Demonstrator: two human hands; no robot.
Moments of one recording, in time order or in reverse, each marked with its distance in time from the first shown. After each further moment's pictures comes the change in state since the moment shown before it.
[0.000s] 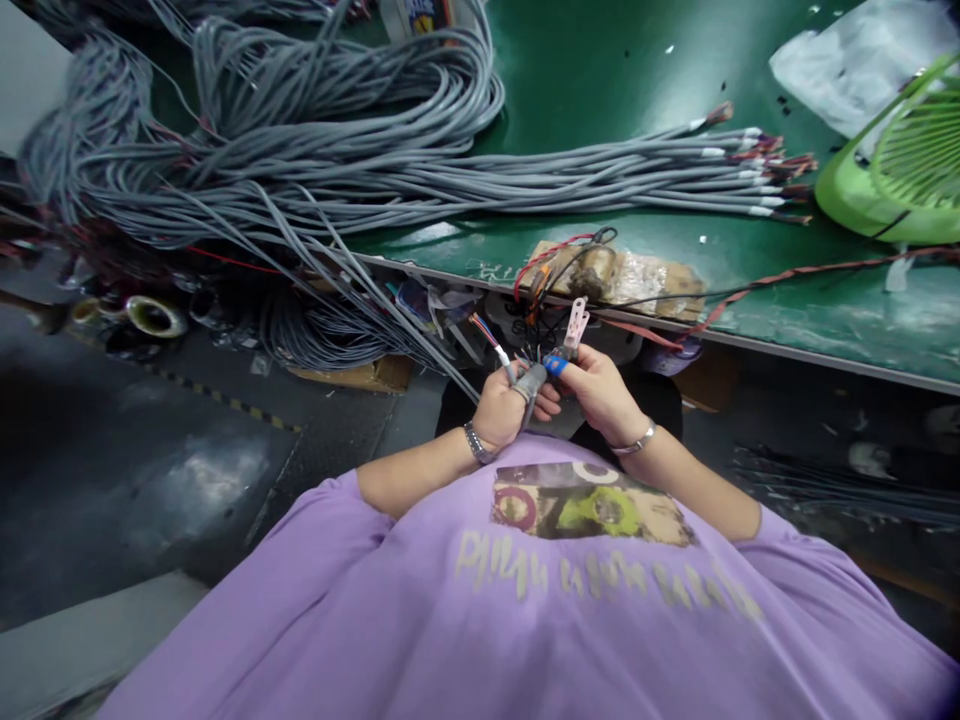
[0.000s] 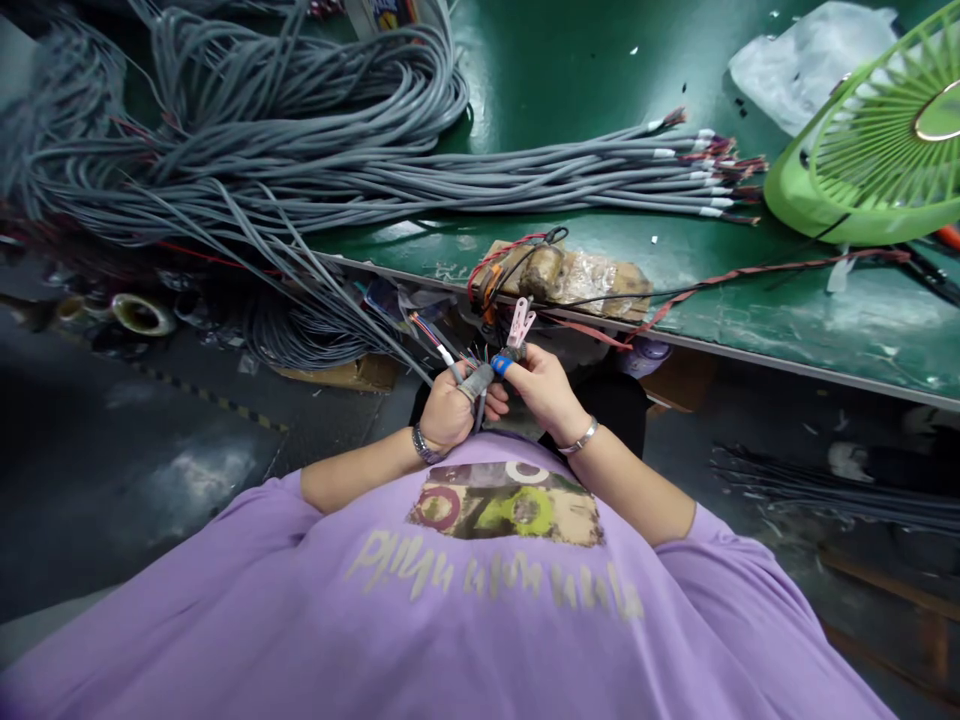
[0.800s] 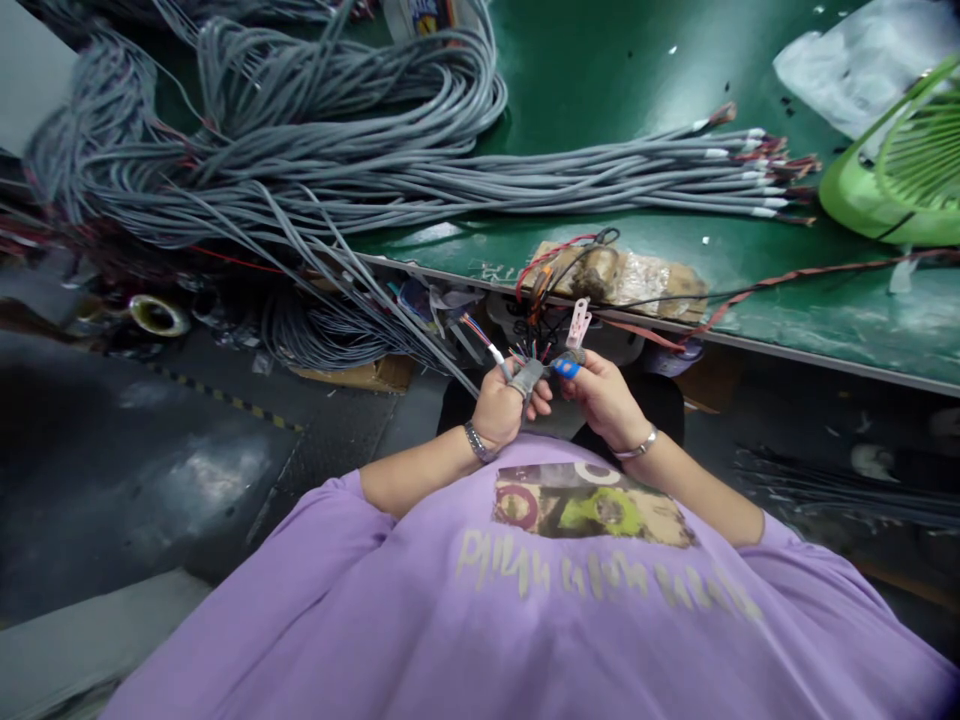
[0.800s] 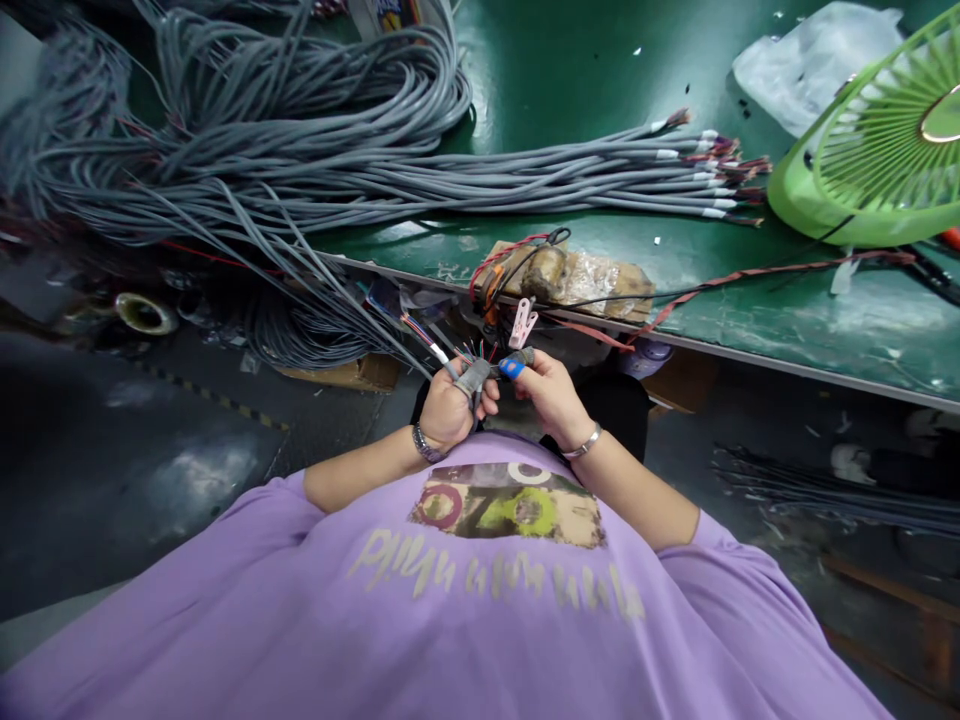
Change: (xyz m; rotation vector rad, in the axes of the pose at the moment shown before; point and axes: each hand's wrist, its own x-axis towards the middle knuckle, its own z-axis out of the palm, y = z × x) left_hand 0.003 0.002 -0.001 -0.014 0.064 0.050; right_hand -0.004 0.012 -0.009 0.142 -0.006 0.043
